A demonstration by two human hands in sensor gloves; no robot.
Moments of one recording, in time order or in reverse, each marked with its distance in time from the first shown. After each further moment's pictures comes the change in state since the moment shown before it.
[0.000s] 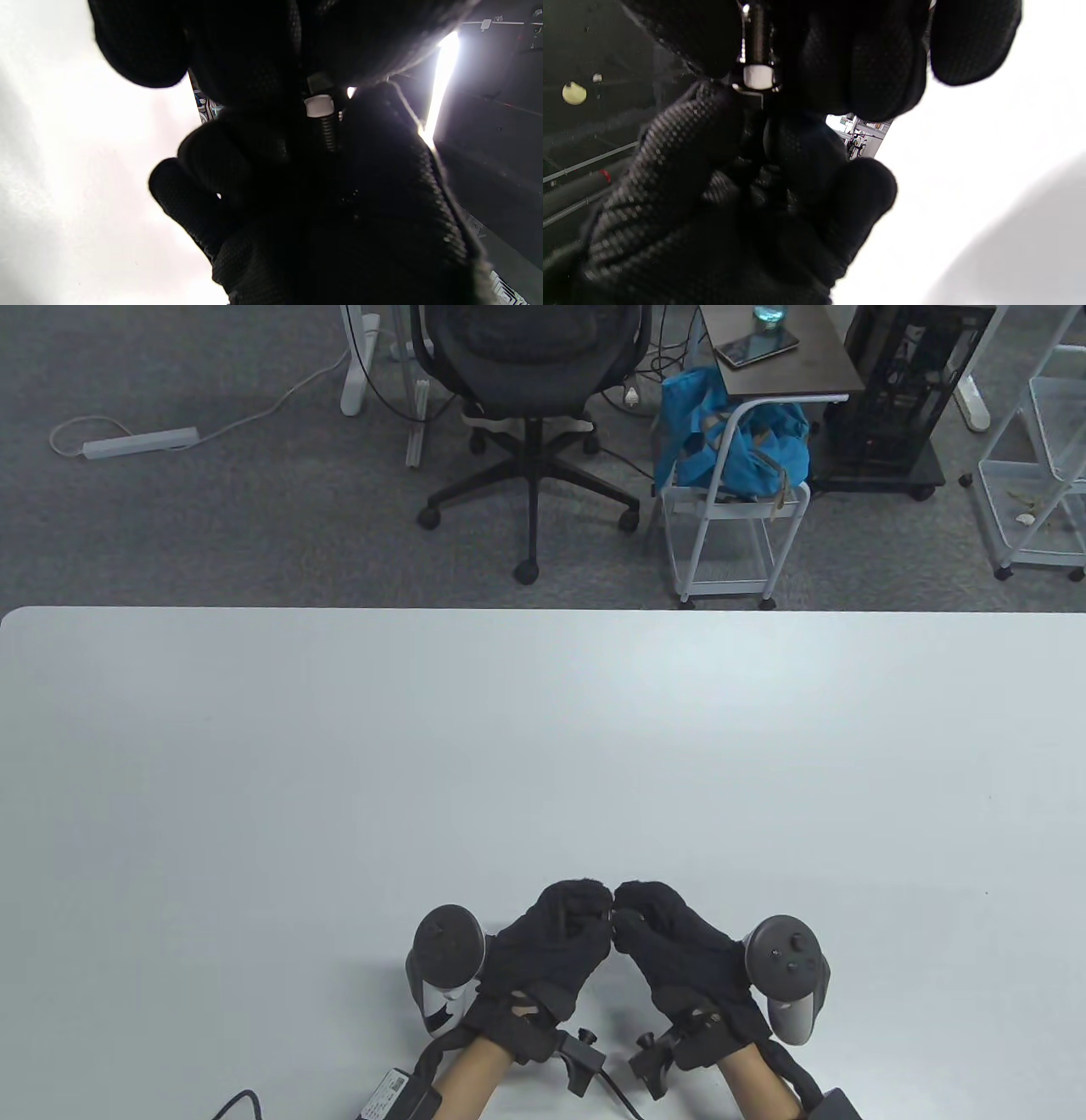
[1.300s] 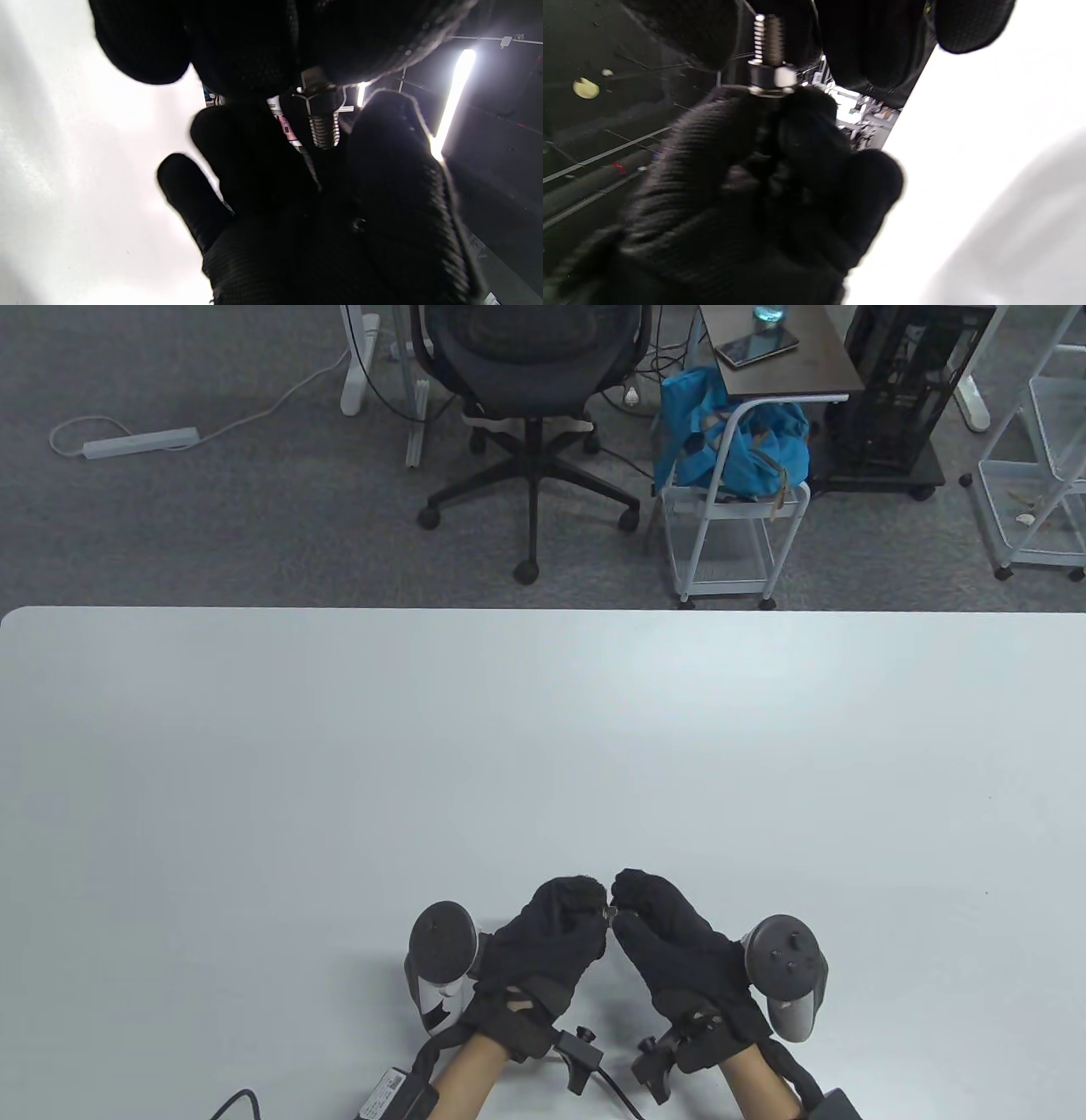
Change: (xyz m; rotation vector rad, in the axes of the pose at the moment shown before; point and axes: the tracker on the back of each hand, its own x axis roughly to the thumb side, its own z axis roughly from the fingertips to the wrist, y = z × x) left_hand -0.003 0.002 -0.001 -0.004 0.039 0.073; right_hand -0.001 0.002 0.000 0.032 0.005 0.002
